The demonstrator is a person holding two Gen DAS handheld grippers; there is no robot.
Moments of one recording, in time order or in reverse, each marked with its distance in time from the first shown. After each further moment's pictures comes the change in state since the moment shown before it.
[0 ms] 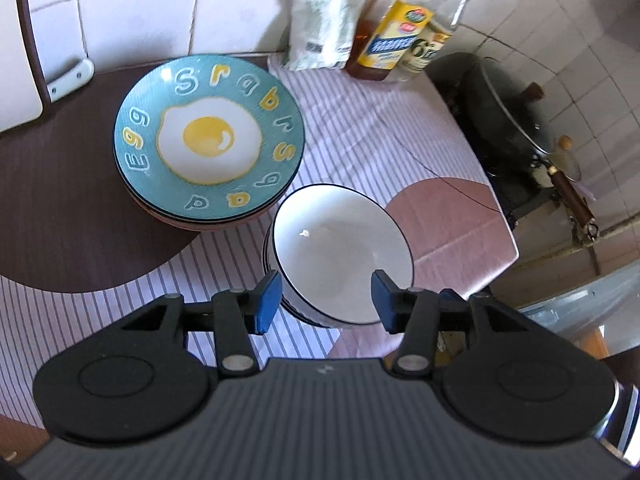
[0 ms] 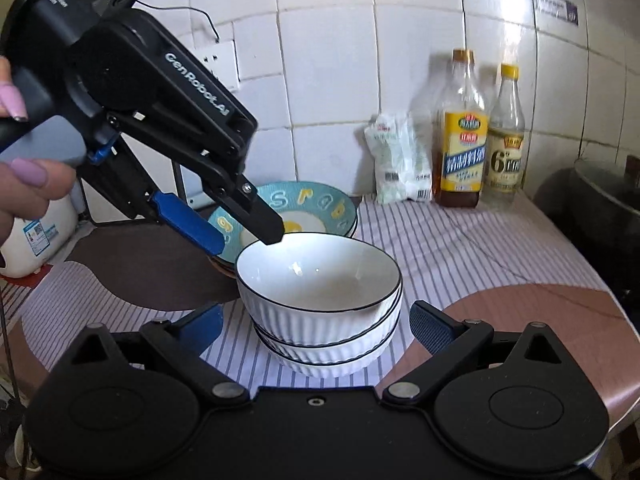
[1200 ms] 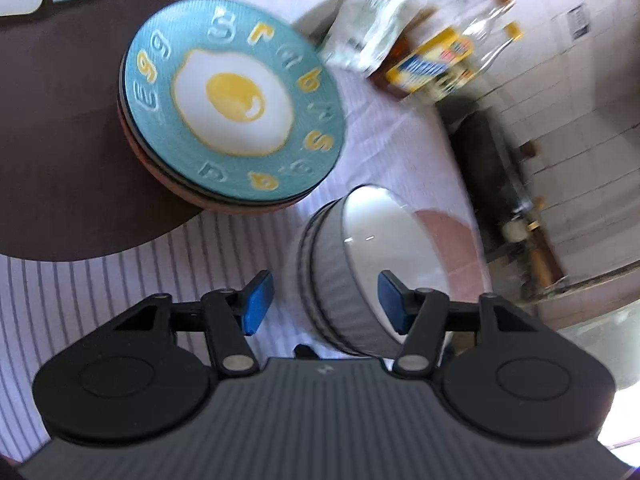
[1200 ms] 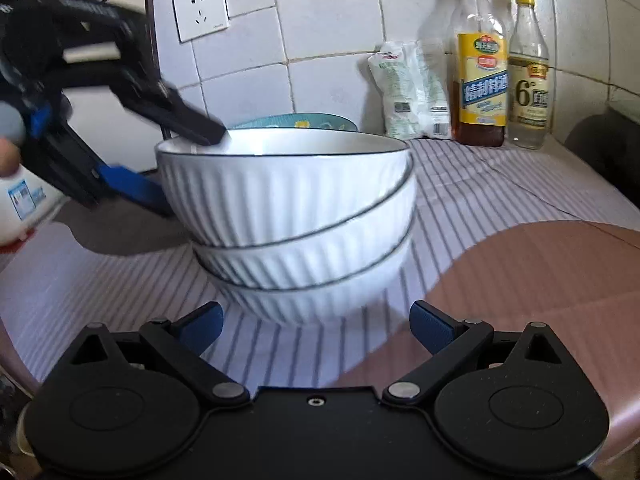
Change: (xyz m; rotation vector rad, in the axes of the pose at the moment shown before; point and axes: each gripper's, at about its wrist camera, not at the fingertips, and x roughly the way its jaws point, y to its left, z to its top) left arm 0.061 0.075 -0.015 -0.217 -0.031 -0.179; right arm 0.080 -0.026 -0.057 0.021 0.050 0.076
